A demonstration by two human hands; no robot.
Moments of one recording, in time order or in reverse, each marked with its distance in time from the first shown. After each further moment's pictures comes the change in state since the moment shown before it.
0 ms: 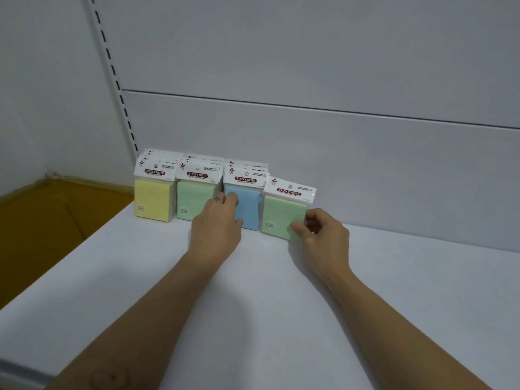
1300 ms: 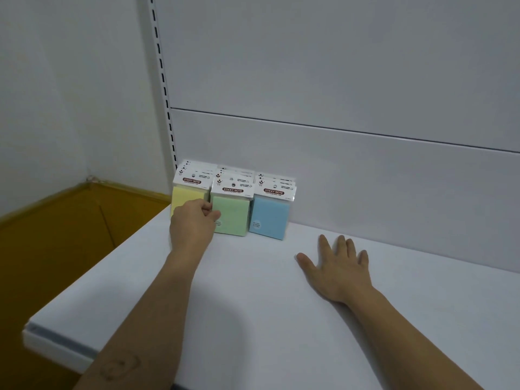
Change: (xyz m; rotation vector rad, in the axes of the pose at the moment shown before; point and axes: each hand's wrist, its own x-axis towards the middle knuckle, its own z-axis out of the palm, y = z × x) left_hand 0.008 -0.080 -0.030 -0.426 0.223 -0.430; right_hand -0.015 0.009 0.007 -1.052 -0.418 0.014
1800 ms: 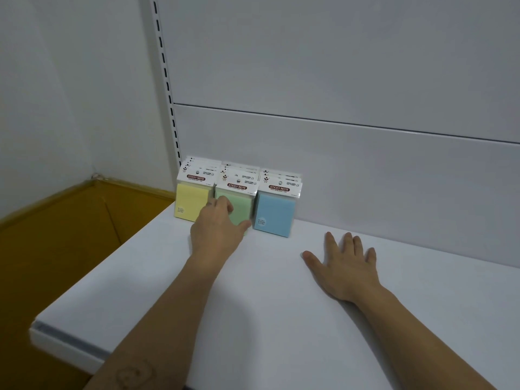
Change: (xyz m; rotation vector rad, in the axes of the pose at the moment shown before) left_hand -0.025 0.013 0.015 0.266 -0.067 0.188; right_hand 0.002 -0.001 0.001 -0.028 -0.017 -0.010
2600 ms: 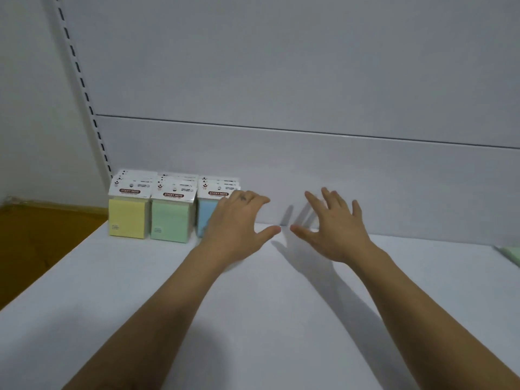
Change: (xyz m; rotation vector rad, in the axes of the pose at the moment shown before) left_hand -0.028 0.114 0.006 0.021 -0.197 0.685; right_hand -0.019 0.067 -0.082 0.008 0.259 -0.043
